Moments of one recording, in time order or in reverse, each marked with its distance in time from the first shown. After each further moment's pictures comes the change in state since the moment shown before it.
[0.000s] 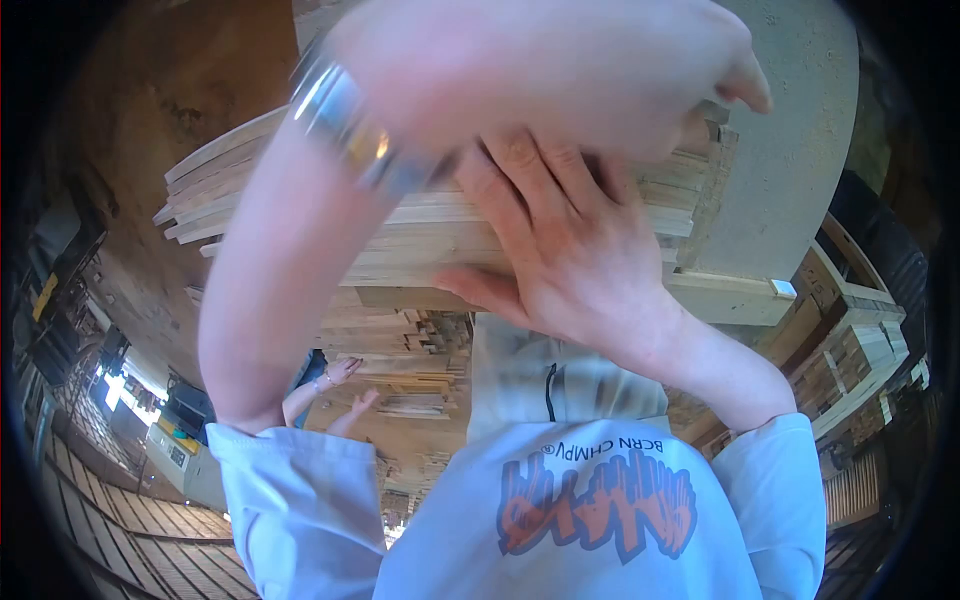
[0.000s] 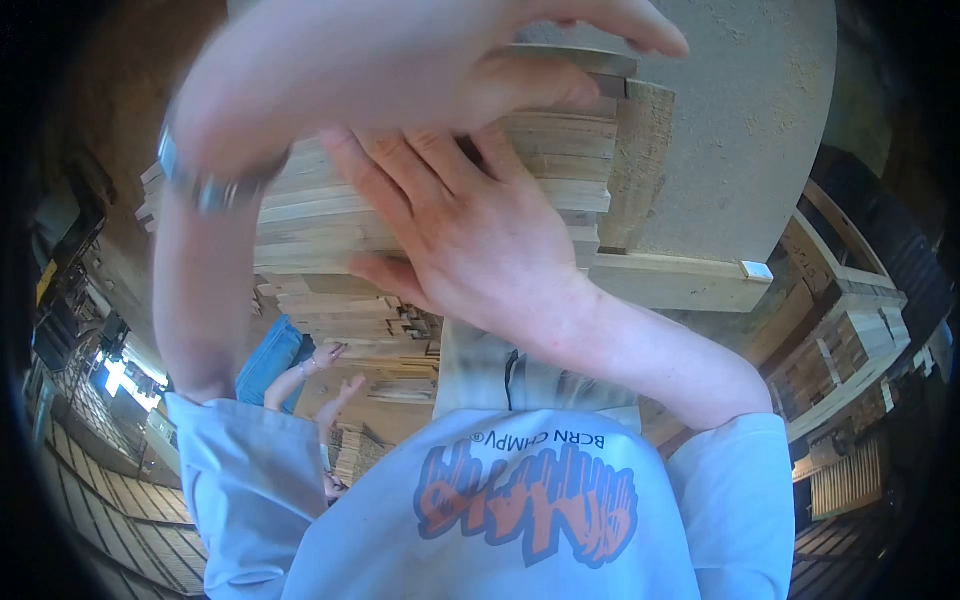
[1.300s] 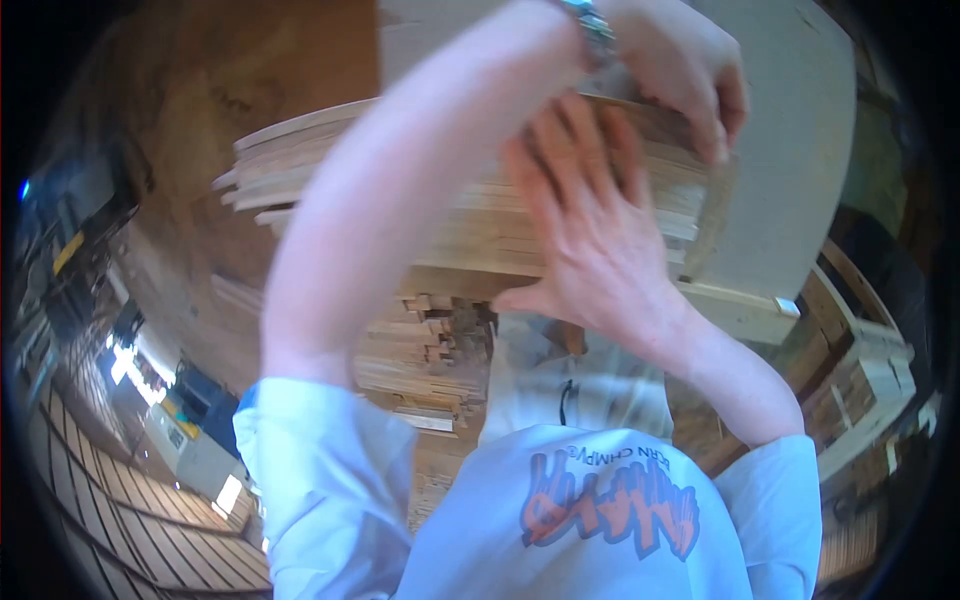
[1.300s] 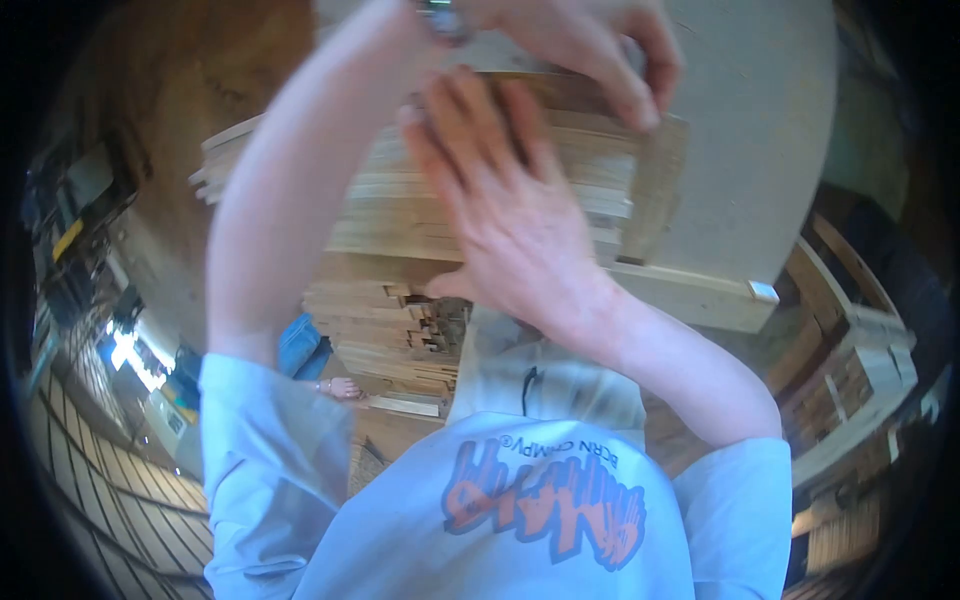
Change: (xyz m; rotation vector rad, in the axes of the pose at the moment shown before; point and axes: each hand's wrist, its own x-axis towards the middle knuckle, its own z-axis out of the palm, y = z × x) left_hand 0.050 -0.039 -0.001 -0.202 -0.240 0.036; right_hand 0.006 0.002 -0.011 0.074 -0.054 -0.034
